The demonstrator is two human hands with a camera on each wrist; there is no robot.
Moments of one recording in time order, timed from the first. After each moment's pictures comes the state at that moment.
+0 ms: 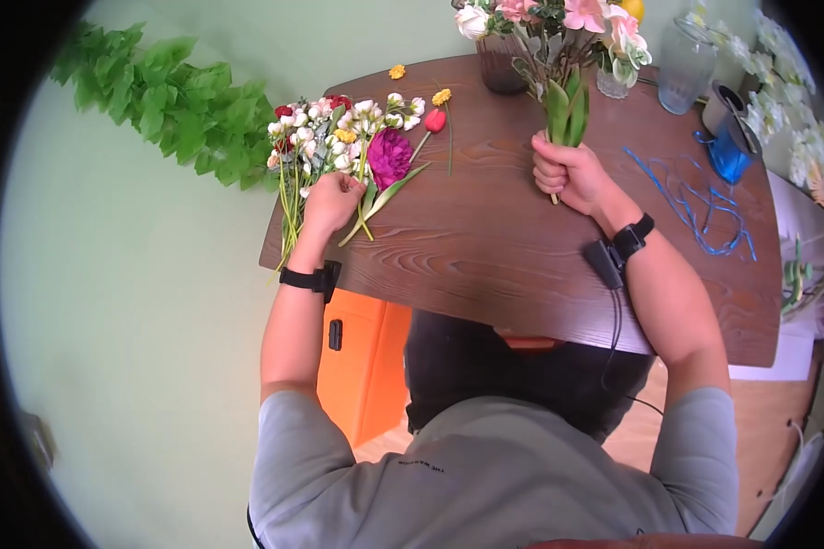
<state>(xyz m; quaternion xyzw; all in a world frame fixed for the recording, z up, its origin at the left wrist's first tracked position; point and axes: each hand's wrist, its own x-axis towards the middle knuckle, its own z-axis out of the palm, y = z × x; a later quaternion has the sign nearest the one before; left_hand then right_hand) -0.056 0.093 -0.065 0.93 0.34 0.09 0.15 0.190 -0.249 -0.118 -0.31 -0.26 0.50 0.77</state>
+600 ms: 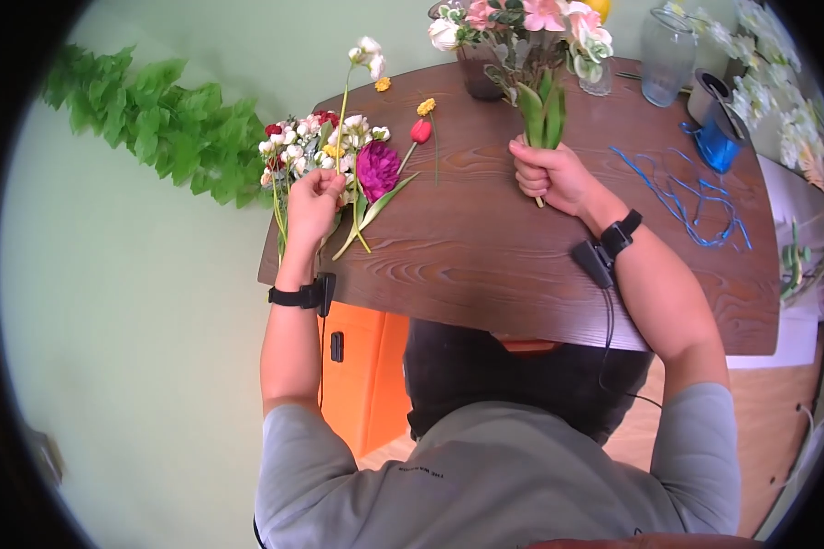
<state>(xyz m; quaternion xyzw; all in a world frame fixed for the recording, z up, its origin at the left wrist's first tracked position) -0.049 0.080 -0.042 0.84 0.28 0.21 0.41 0.191 -0.246 -0.121 -0.31 -0.27 0.50 0.76</state>
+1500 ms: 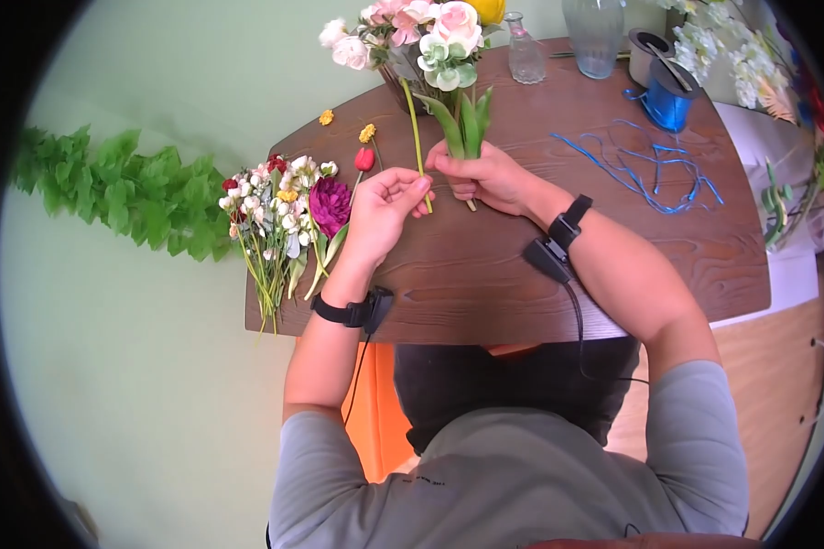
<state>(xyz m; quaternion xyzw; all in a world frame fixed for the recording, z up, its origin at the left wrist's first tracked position) 0.053 -0.077 -0.061 0.79 0.06 0.07 0.61 0.187 -0.245 -0.120 -0.33 -0.29 0.45 0.77</state>
